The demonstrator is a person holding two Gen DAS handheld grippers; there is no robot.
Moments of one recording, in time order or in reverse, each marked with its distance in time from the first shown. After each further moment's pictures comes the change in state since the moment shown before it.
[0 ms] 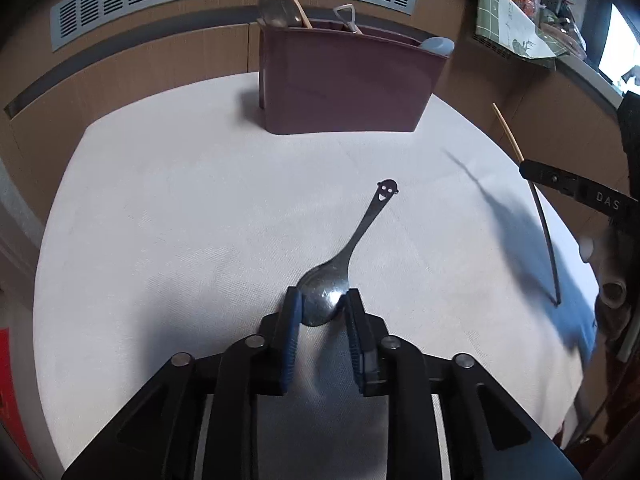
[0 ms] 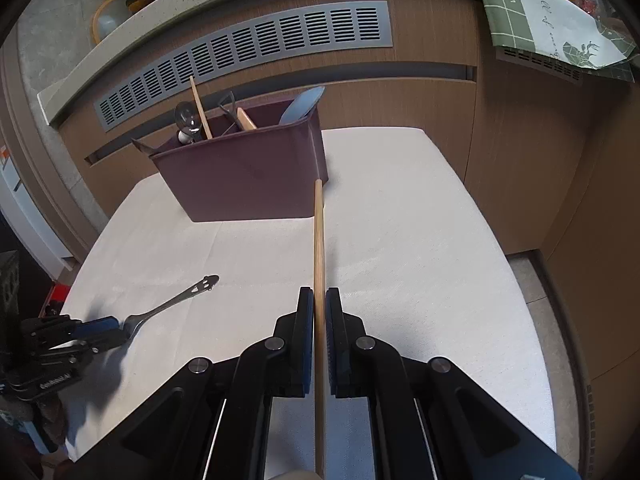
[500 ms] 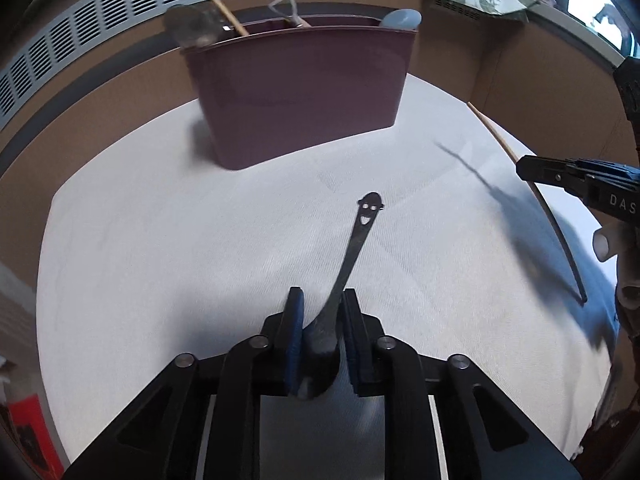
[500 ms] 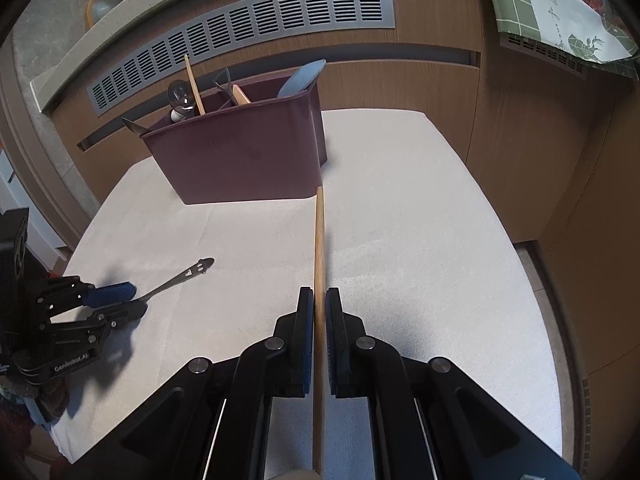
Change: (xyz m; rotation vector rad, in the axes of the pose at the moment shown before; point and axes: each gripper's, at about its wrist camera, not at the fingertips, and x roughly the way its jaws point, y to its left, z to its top) left arm 0.034 -0.020 0.036 0.206 0.047 0.004; right arm 0.013 0.002 -0.005 -0.001 0.051 -0.022
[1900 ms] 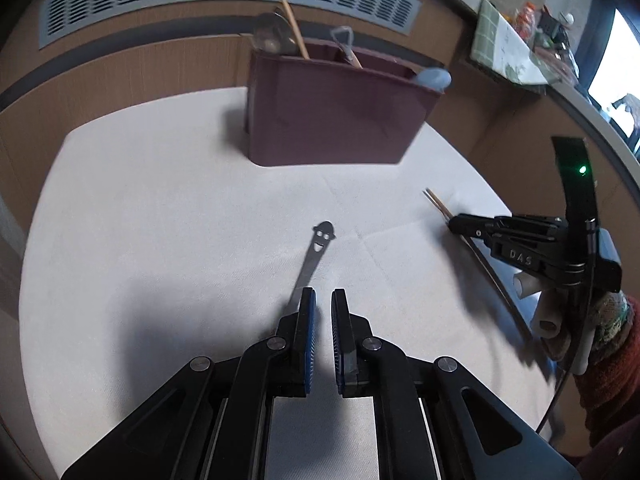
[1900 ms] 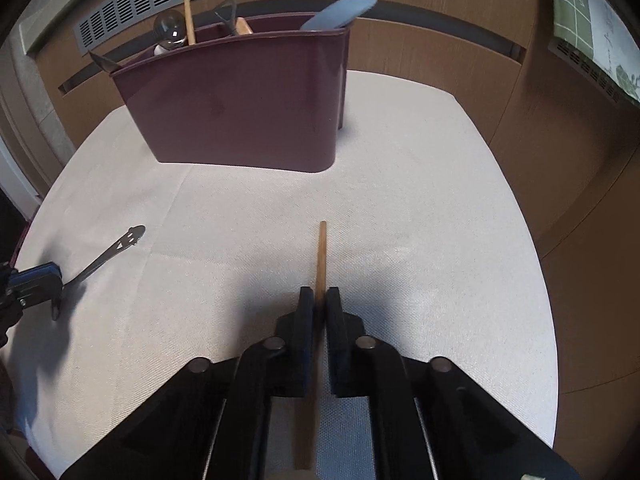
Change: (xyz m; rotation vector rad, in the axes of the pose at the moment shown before) left arm -0.034 0.023 -0.012 -0.237 -0.042 -0.117; right arm 0.056 0.020 0.015 -0.135 0.139 -0.064
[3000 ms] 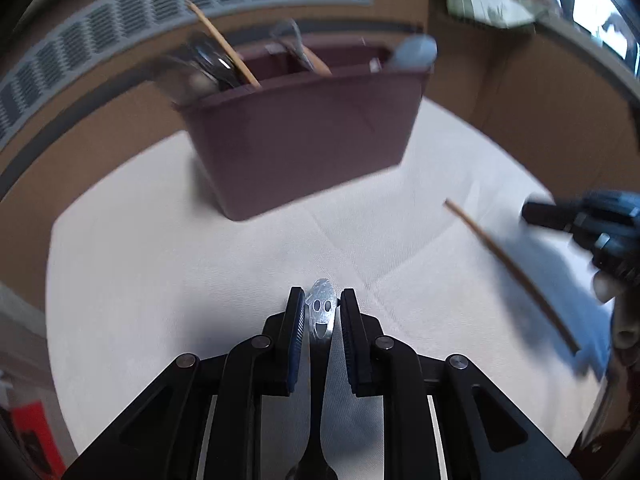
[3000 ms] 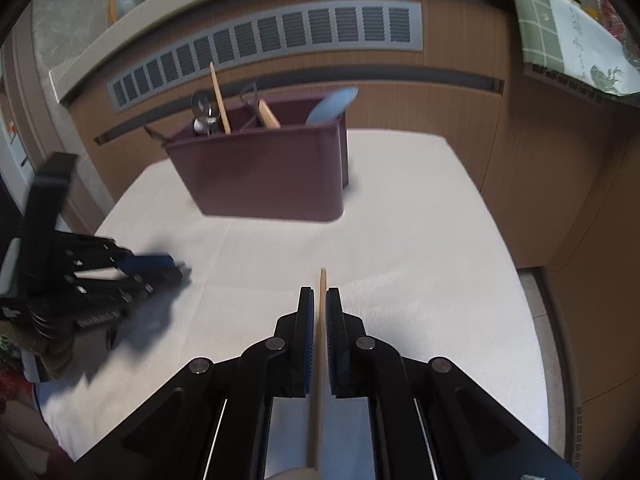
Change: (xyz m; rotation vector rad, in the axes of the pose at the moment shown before) left arm 0.024 -0.027 0.044 0.201 -0.006 0.123; right arm -0.052 -0.013 -0.012 0.044 -0.148 0.107
